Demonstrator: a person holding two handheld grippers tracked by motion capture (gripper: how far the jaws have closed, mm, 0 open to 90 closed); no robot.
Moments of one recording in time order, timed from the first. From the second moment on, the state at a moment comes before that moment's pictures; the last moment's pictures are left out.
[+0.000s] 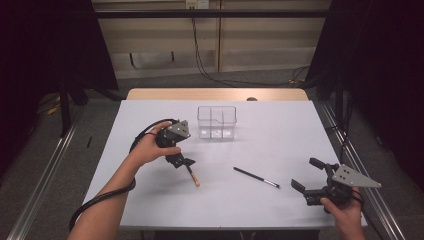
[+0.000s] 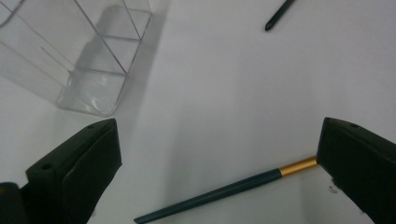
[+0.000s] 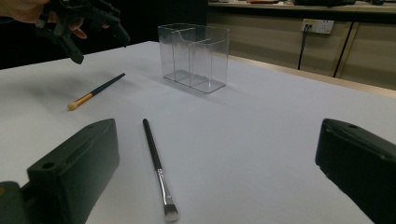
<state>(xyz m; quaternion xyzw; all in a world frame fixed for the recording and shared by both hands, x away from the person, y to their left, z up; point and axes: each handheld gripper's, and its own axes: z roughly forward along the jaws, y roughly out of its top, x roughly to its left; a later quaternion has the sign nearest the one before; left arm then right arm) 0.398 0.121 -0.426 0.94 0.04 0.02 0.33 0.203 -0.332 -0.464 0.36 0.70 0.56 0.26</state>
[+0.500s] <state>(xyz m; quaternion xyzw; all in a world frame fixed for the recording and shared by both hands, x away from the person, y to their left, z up) 0.401 0.112 -0.431 0.97 0.01 0.01 0.26 0.203 -0.333 -0.463 0.36 0.70 0.56 0.26</state>
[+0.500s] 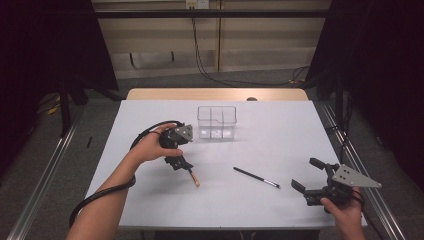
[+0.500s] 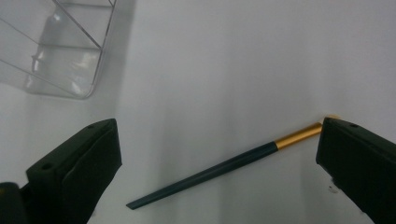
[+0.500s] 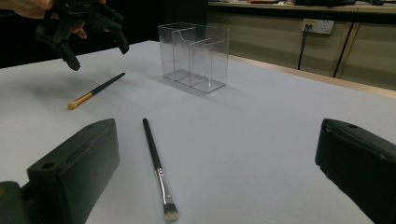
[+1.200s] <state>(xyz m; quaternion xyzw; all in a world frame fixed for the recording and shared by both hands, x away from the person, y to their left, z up) 0.398 0.106 -0.446 0.98 -0.01 0.02 0.20 0.203 -0.333 -0.463 0.36 0.70 0.56 0.26</state>
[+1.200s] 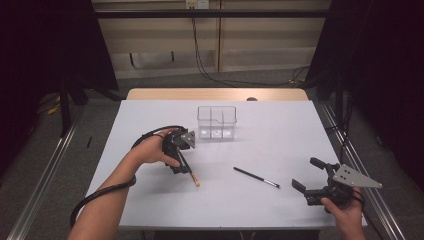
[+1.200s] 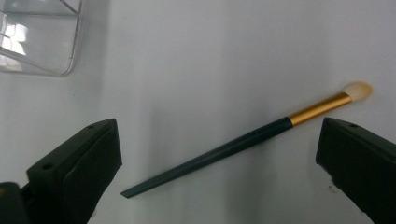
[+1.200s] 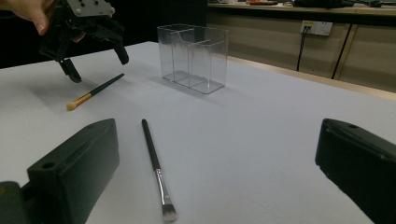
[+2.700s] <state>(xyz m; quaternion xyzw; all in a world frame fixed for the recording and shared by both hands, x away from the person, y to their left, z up) 0.399 0.108 -0.459 0.99 -0.01 -0.03 0.16 0.203 -0.334 -0.464 0.36 0.70 0.56 0.26</state>
